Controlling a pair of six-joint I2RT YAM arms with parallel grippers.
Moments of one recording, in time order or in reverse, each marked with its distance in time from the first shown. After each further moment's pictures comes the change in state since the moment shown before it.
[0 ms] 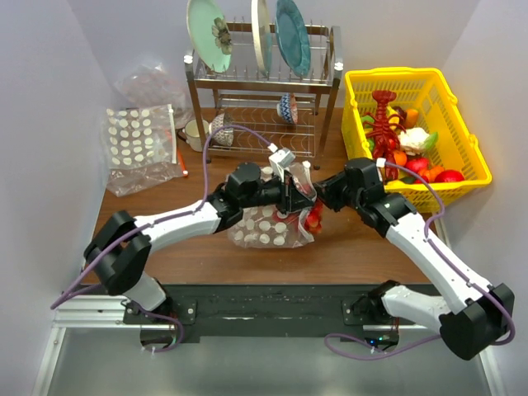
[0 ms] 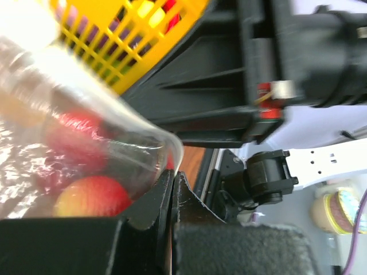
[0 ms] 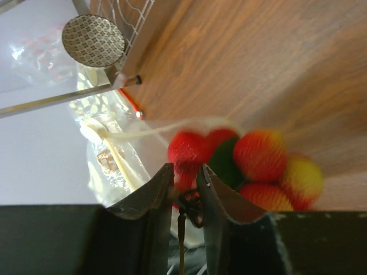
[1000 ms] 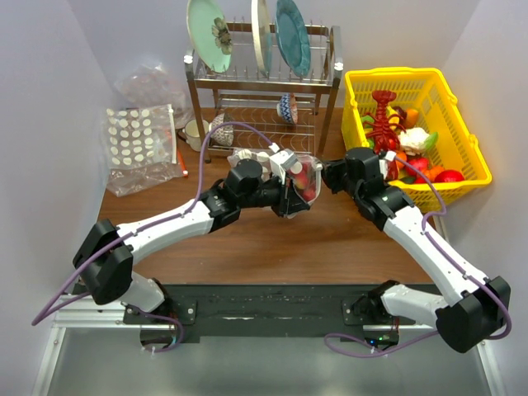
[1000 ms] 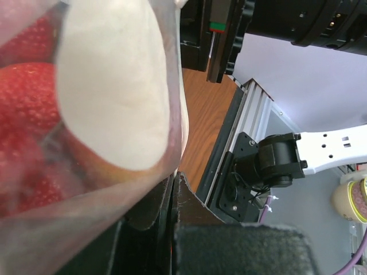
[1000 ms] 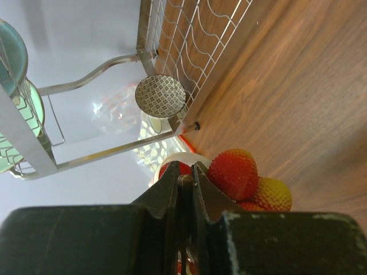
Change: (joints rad) left arm -0.027 -0.086 0.072 -0.277 -0.054 0.111; right arm -0.013 0.051 0.051 0.144 0.158 0.137
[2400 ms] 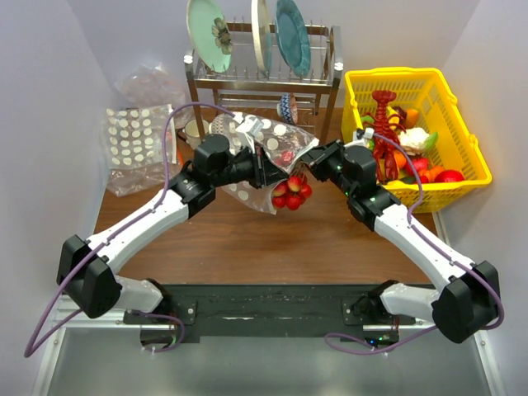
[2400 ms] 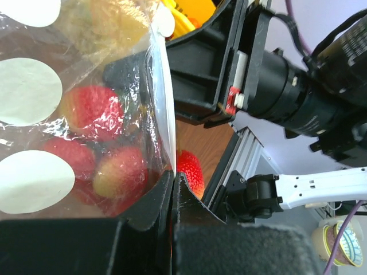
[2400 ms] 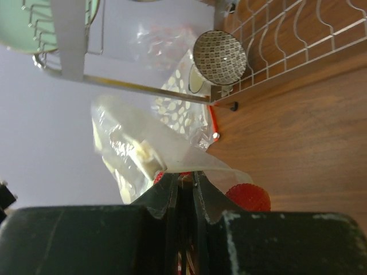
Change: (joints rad) left arm 0.190 -0.116 0.092 -0.123 0.049 -0.093; right arm 0.008 0.065 -0.093 0.494 -0.223 -0.370
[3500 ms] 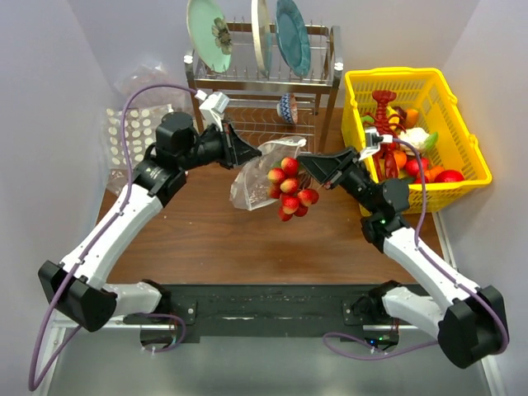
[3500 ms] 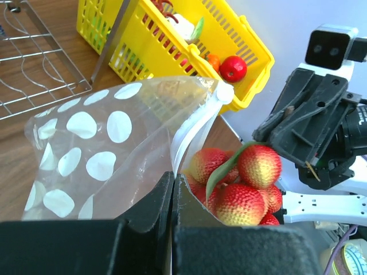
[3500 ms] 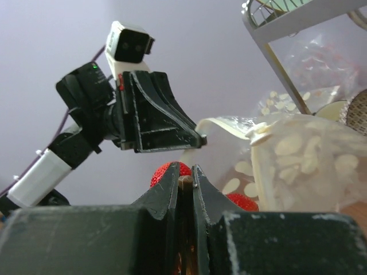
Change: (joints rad) left arm 0.178 -0.093 0.170 -0.269 0.048 0.060; right arm -0.085 -0.165 -0.262 0.737 -0.506 -0.205
